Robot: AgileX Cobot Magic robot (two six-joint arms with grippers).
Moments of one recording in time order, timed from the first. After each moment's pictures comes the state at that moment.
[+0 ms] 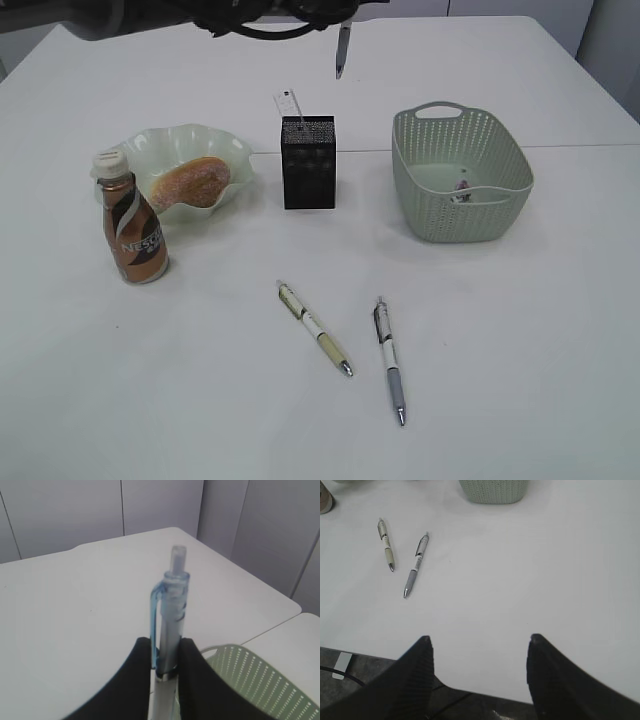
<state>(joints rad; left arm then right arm) -0.60 2.18 -1.98 0.51 0.13 -0.59 0.53 0.26 -0.70 -0.21 1.27 0.36</state>
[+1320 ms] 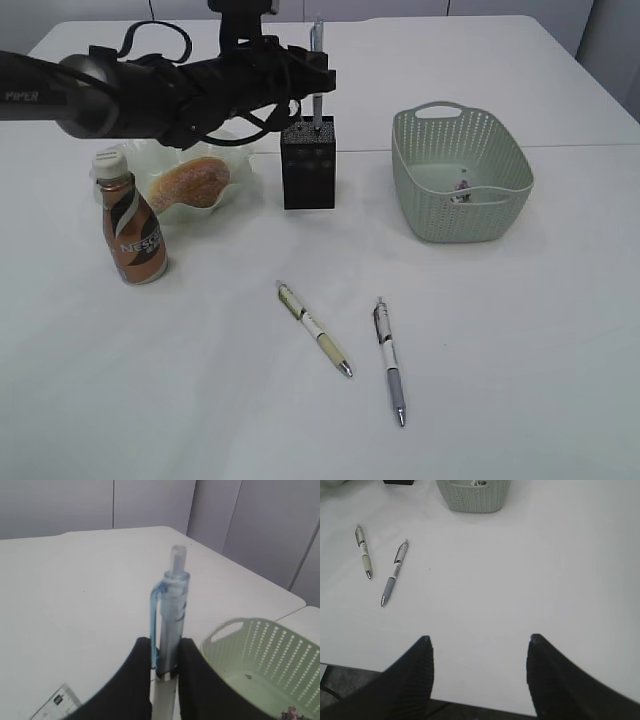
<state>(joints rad) -0.44 2.30 -1.75 0.48 -0.38 -0.60 0.53 0.26 -0.70 -0.28 1.27 0.36</state>
